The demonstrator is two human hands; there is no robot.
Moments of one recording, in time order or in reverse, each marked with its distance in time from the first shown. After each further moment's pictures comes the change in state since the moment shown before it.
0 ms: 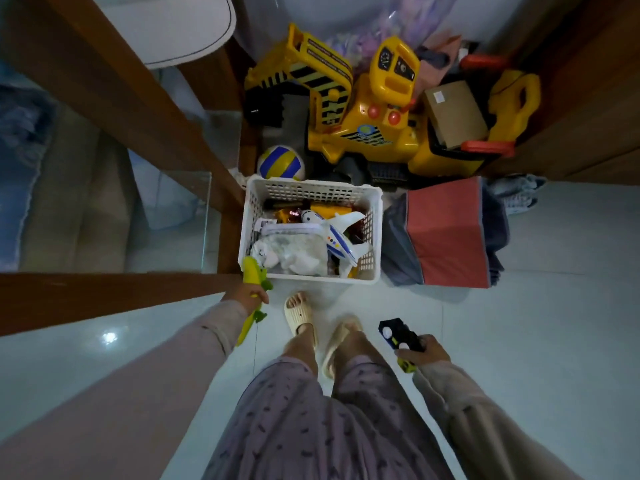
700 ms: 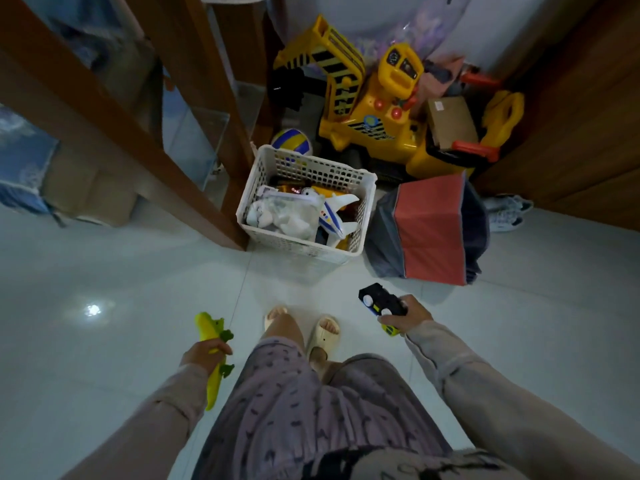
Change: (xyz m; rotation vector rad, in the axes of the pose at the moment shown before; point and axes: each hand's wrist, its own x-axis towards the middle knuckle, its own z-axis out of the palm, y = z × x) left_hand -0.171 -0.192 0.161 -0.224 0.128 -0.310; right_hand -0.040 0.087 -0.024 -0.270 0.045 -0.298
